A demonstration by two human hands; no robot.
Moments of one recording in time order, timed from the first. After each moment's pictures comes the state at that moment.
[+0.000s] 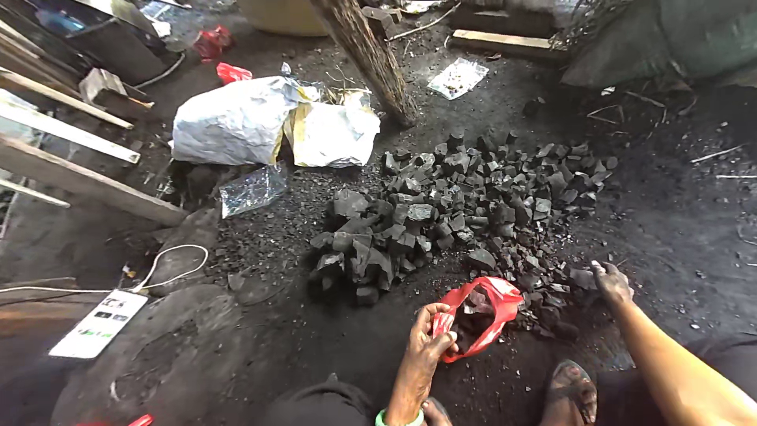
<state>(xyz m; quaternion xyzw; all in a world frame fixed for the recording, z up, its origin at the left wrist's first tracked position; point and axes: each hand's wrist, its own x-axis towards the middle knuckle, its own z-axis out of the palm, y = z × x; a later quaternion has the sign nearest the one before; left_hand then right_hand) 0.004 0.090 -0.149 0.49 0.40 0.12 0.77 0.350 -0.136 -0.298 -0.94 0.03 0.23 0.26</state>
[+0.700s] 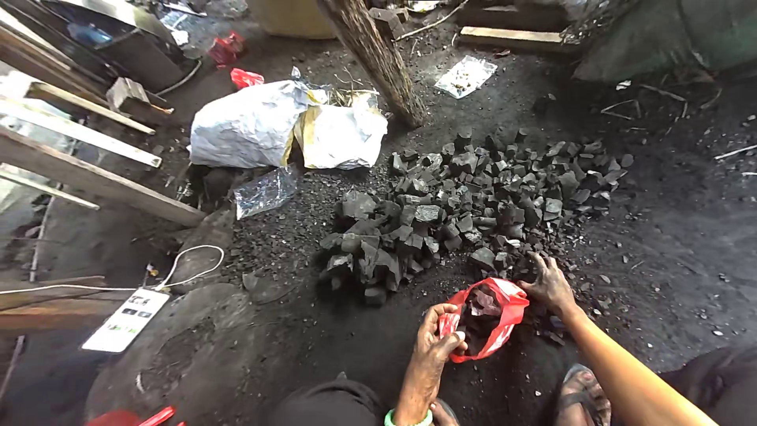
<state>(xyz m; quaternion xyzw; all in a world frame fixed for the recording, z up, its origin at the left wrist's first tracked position) 0.006 0.091 -0.149 0.47 0.40 0.12 0.78 0.274 -0.035 -0.296 -0.92 -0.24 0.27 0.17</state>
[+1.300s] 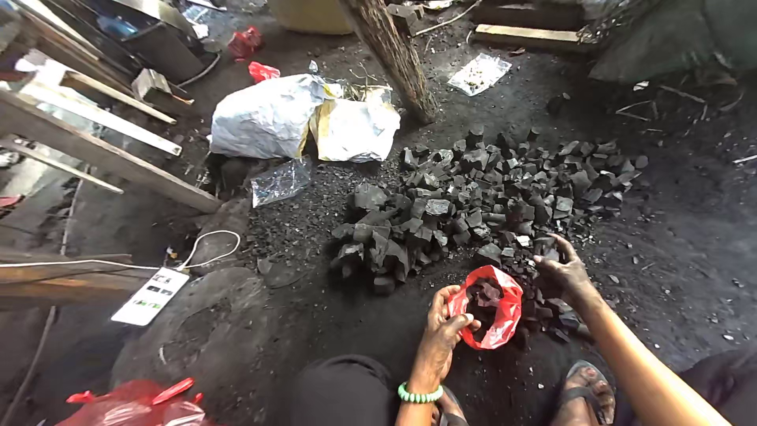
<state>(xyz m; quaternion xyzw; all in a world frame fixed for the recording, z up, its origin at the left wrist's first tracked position) 0.011 0.089 -0.150 0.42 0.42 0.14 0.80 0.264 -0.032 -0.247 -0.71 -0.06 0.34 0.61</state>
